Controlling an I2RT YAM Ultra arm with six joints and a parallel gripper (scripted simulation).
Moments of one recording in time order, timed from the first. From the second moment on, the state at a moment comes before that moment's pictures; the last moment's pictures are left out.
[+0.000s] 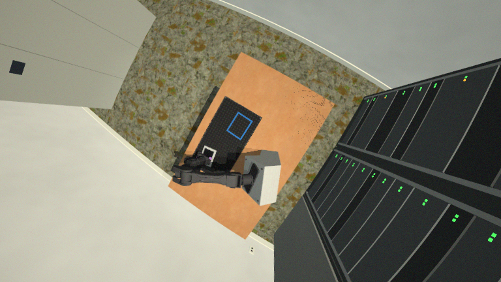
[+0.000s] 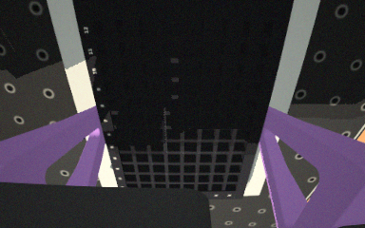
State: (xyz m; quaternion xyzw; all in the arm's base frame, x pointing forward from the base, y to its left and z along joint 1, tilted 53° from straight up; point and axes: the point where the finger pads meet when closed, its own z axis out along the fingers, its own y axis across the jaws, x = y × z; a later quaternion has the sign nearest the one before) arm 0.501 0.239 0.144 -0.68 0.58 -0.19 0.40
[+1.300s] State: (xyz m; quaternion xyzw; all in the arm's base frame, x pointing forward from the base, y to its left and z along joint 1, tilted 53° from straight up) arm 0.479 0.229 0.165 -0.68 0.58 -0.20 0.41
